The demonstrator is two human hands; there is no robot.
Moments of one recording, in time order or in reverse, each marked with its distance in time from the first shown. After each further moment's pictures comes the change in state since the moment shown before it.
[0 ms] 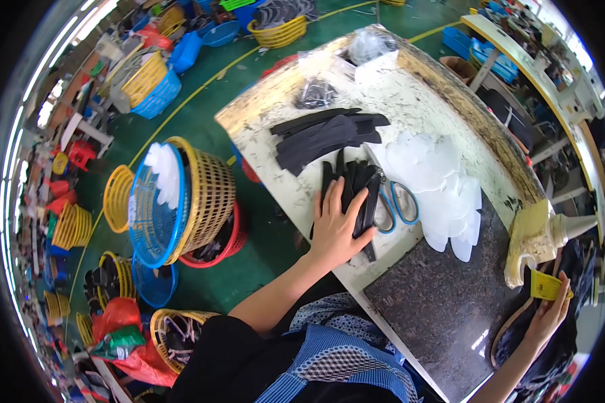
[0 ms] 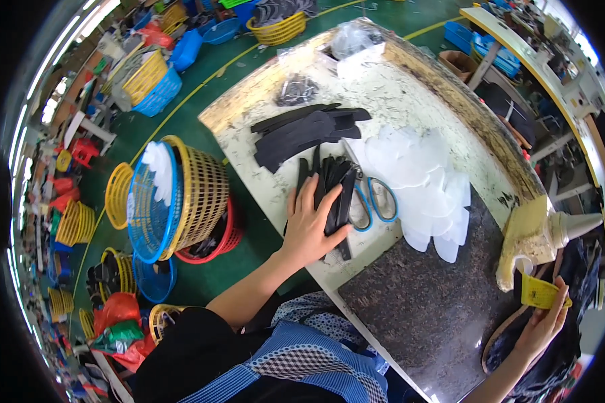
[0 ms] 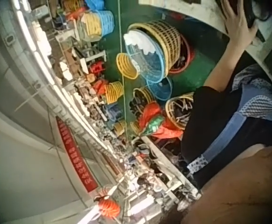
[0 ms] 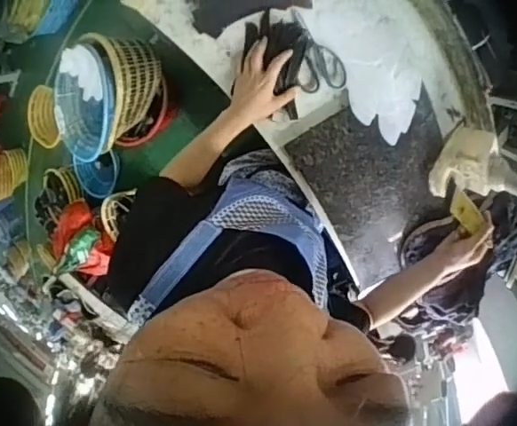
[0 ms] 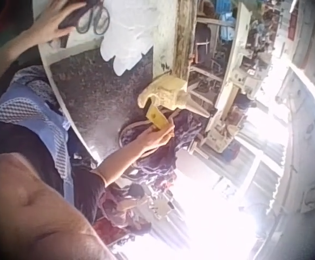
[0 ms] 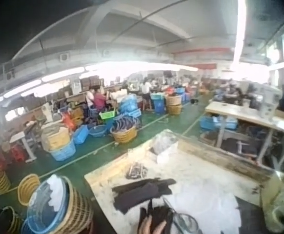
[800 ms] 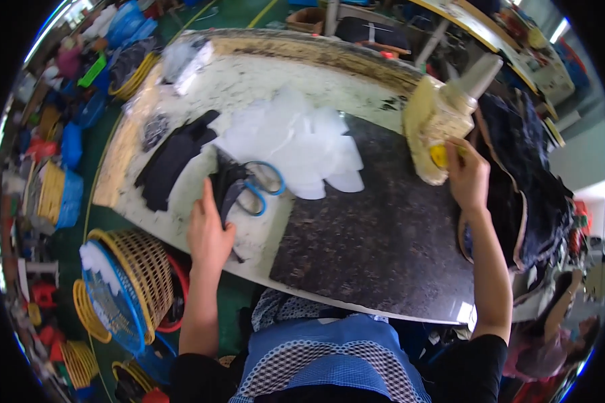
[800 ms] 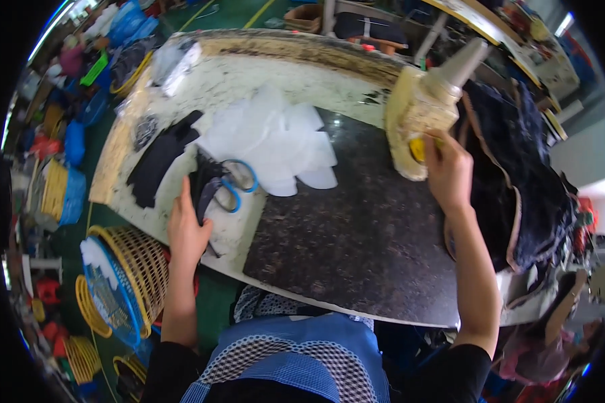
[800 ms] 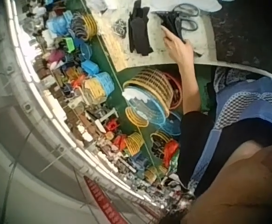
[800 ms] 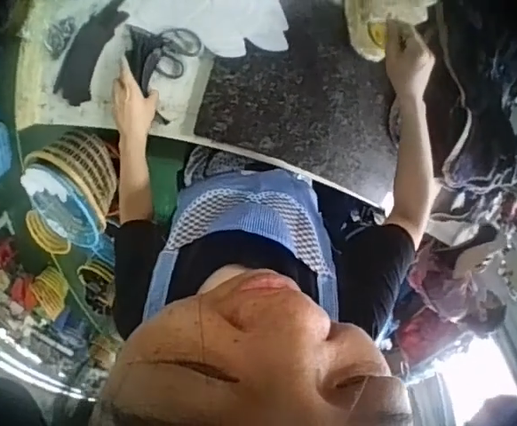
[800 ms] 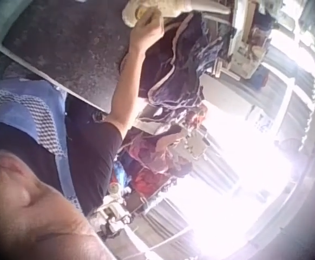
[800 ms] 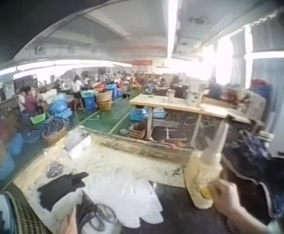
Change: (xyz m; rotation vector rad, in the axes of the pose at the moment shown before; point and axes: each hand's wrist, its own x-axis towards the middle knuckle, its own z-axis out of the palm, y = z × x) left_hand 0.027 0.012 -0.021 0.115 -0.209 -0.024; right_hand 0.000 0.029 0.052 -0.834 -0.167 -0.533
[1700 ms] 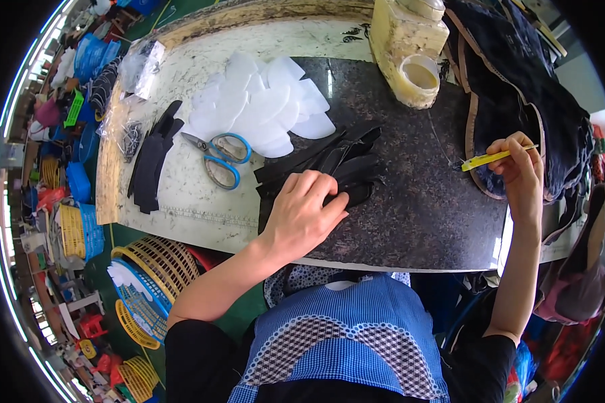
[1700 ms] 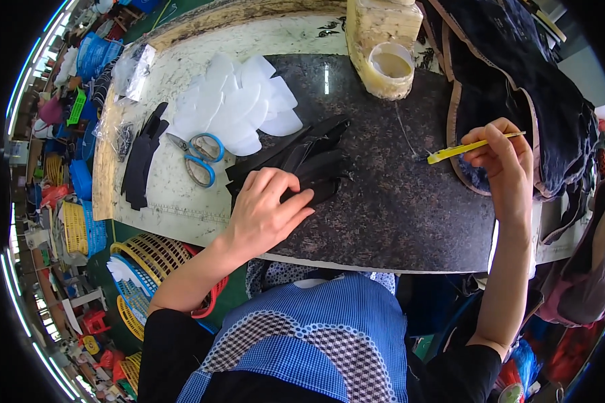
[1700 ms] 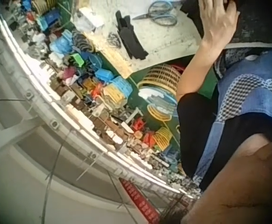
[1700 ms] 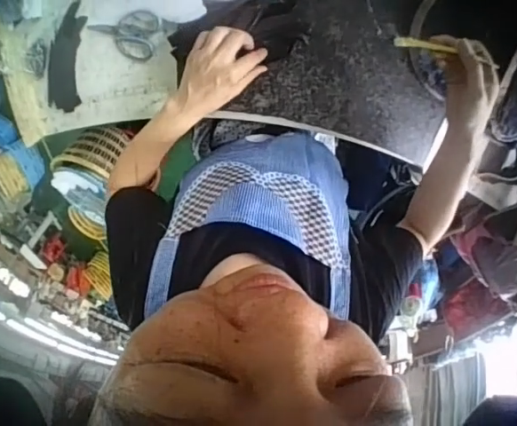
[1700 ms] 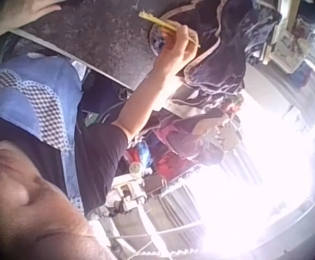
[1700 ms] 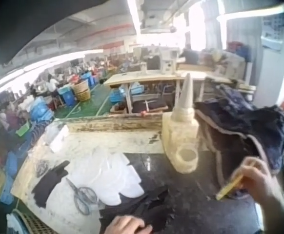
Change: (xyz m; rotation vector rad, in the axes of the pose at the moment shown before) left_hand -0.019 0.152 0.027 -0.299 -0.211 1.003; right_hand -0.111 0.028 -0.105 0.973 -0.074 0.596
